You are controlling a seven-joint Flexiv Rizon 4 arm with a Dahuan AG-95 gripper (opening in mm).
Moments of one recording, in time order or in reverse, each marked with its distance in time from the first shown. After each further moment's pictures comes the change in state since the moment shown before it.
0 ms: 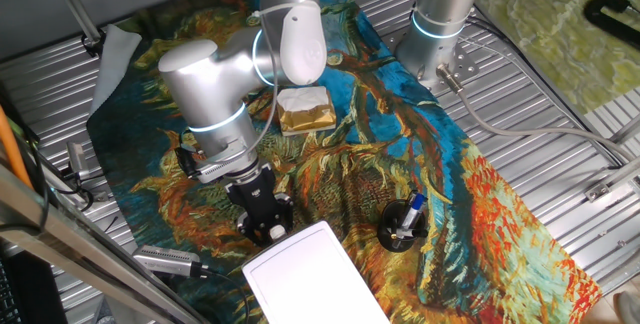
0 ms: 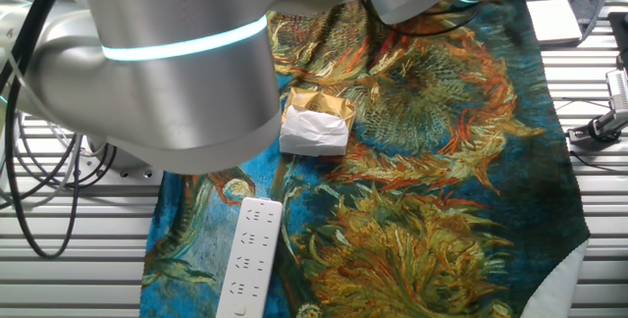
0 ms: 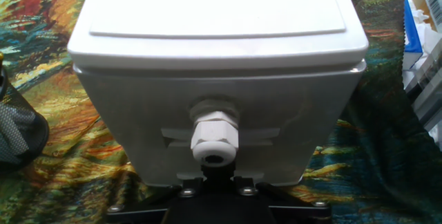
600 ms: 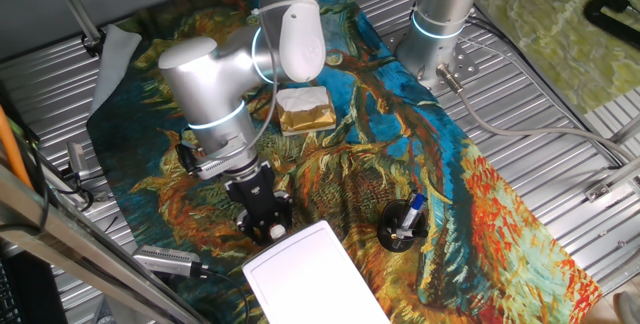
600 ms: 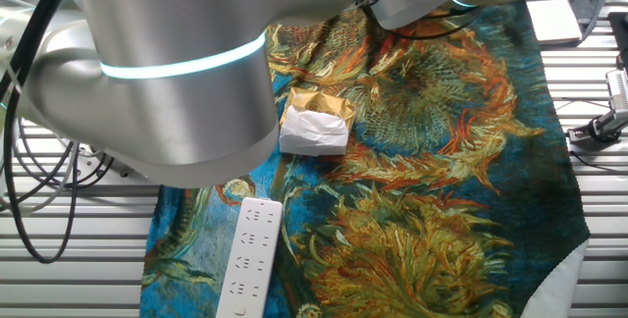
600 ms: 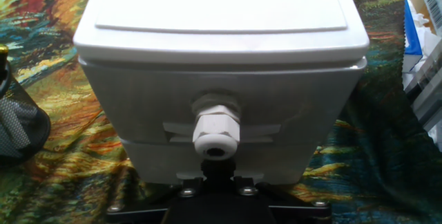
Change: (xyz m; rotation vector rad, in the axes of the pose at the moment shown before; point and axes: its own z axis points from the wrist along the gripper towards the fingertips) arm 0.003 0.001 -0.002 0.005 -0.007 -0.014
